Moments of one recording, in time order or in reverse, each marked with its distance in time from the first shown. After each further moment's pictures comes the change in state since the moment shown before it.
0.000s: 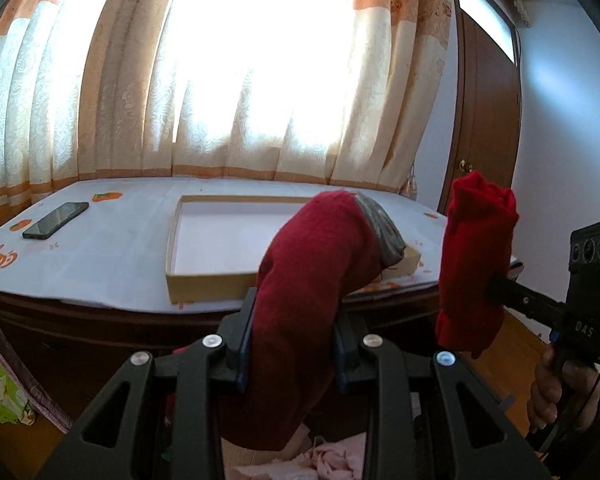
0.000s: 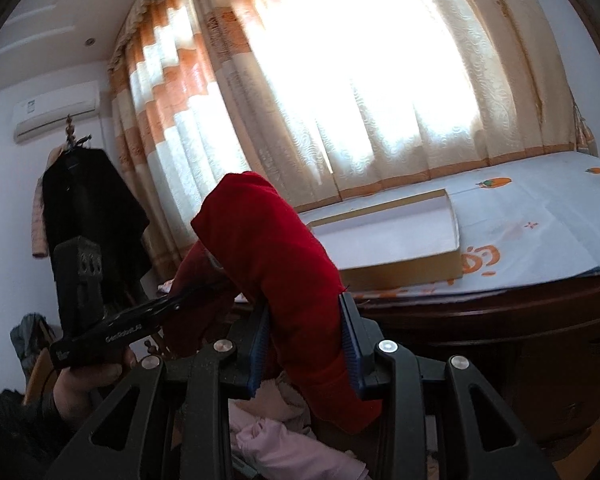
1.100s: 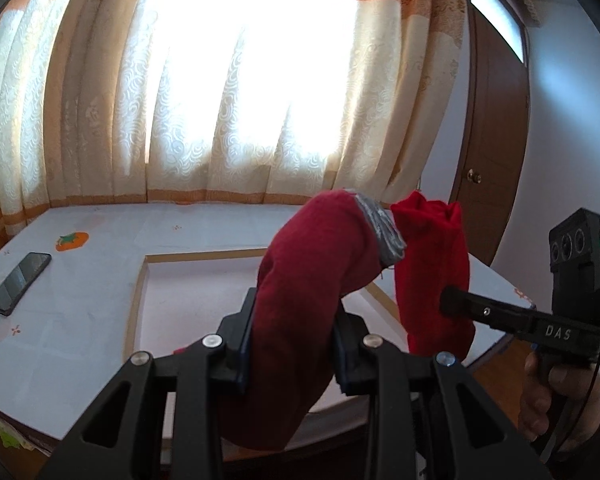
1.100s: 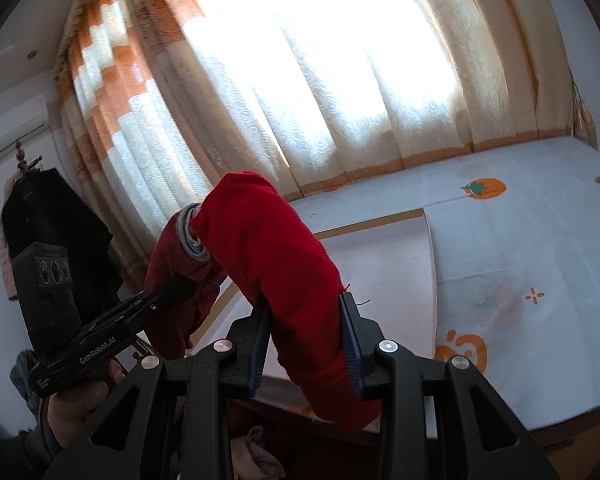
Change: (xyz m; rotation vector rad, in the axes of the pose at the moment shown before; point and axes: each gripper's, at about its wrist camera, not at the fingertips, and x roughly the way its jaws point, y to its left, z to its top) left arm 0.089 -0.008 0.097 0.000 0.046 -0.017; right arm 0.084 -0.055 0.106 0.114 0.143 -0.089
